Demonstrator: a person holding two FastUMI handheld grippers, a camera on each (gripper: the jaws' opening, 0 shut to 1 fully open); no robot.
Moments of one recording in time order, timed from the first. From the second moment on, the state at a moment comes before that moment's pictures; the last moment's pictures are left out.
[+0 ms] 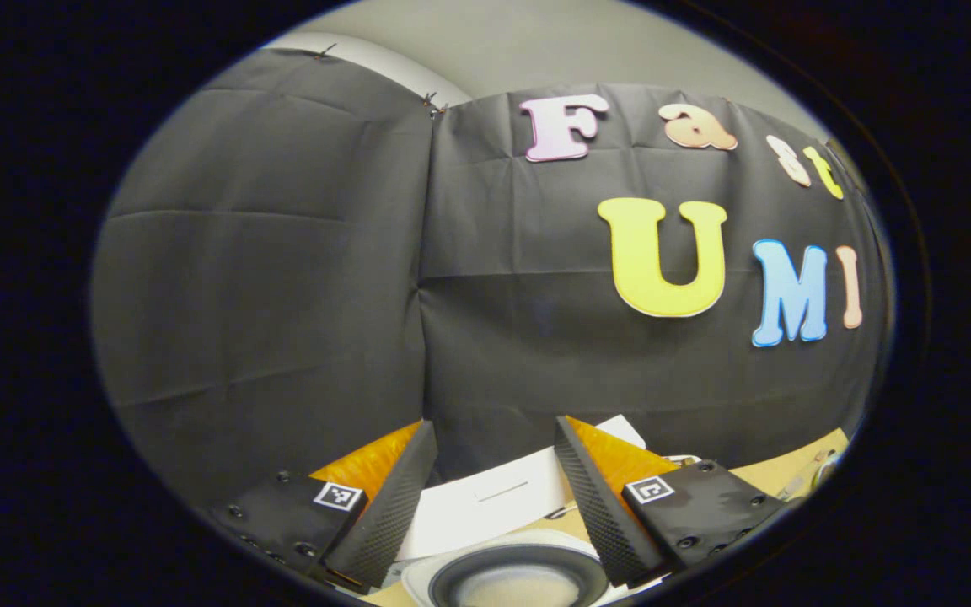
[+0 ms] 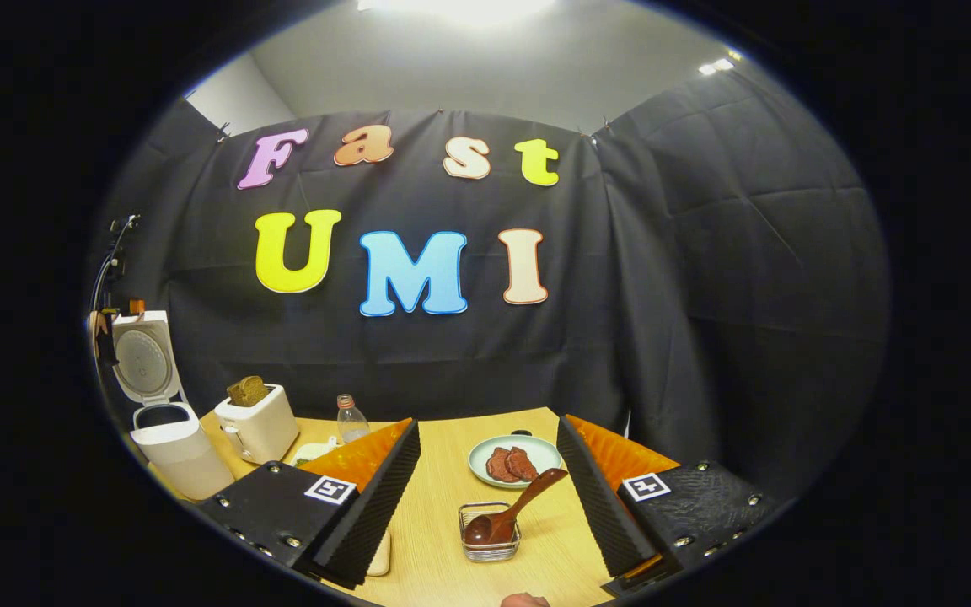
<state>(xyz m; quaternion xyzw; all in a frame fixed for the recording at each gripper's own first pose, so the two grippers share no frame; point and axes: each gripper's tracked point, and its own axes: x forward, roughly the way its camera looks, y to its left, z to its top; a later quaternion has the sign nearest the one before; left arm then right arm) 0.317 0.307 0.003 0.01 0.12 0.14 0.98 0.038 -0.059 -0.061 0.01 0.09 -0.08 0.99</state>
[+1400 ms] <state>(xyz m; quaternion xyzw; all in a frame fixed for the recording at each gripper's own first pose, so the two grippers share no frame) 0.276 0.281 -0.020 -0.03 0.22 0.14 0.96 0.077 -0.089 -0.059 -0.03 0.09 0.02 1.00</state>
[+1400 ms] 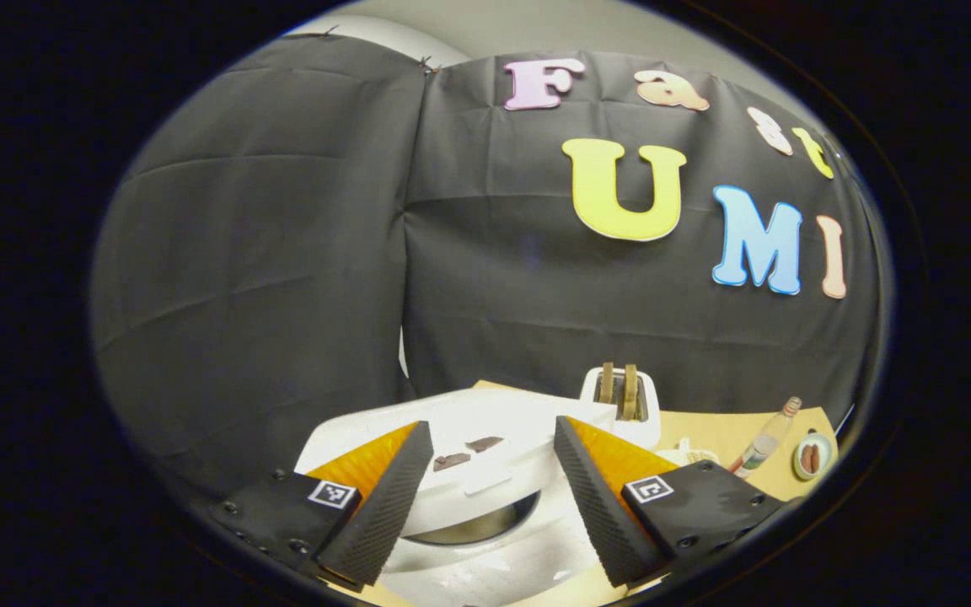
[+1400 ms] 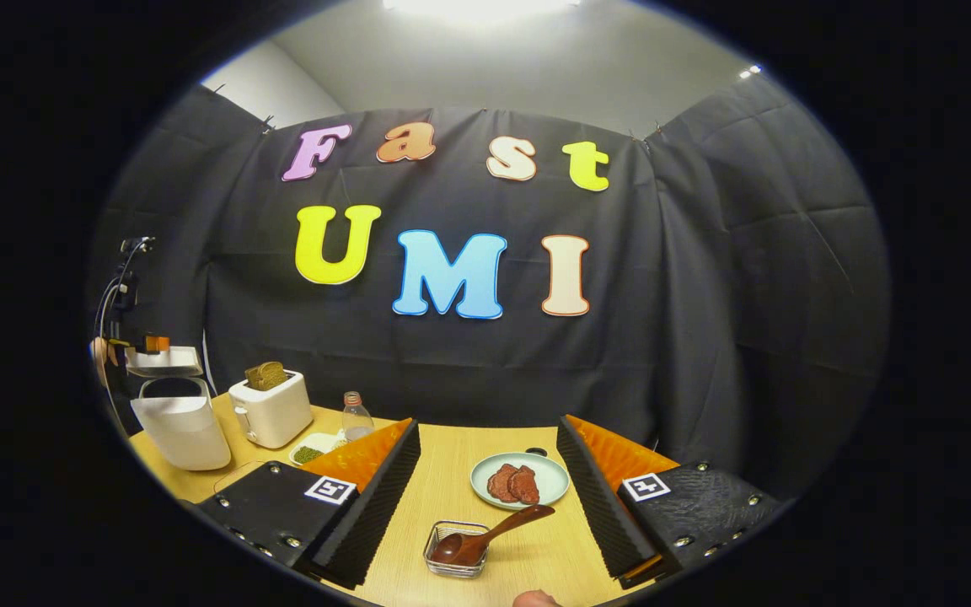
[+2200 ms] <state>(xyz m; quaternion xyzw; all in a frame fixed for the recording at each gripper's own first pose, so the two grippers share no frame) 0.248 0.276 -0.033 -0.03 0.28 0.14 0.95 0.072 -0.100 -0.069 -0.03 0.10 0.02 0.99</state>
